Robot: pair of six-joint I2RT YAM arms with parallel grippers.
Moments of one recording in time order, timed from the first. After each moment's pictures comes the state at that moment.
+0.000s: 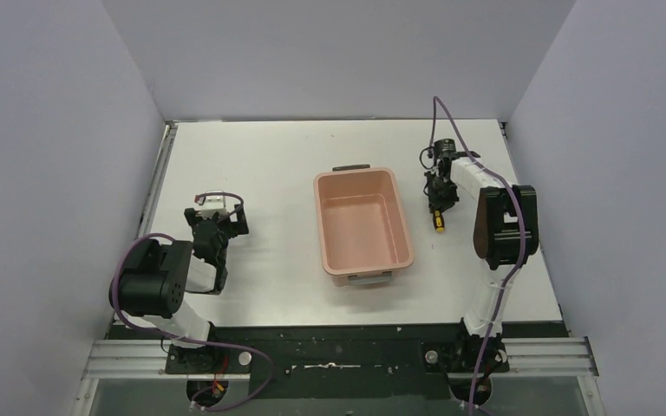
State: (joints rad) left arm -0.09 1.62 0.25 1.19 -0.20 -0.04; right arm 0.07 2.01 1.44 -0.70 0.09 0.04
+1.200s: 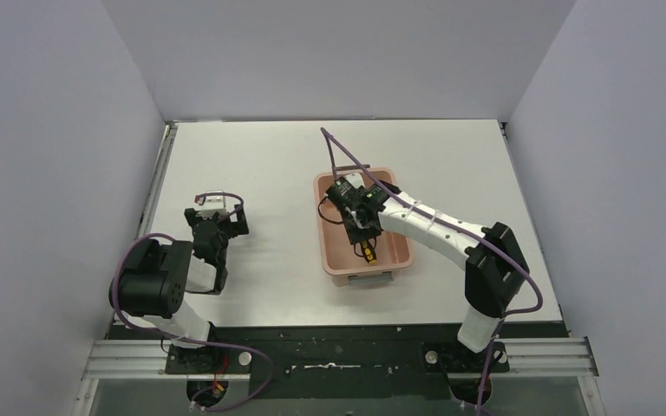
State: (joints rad) left arm -0.09 1.62 0.25 1.19 -0.20 -0.04; right arm 0.83 1.73 1.47 -0.96 0.31 0.43
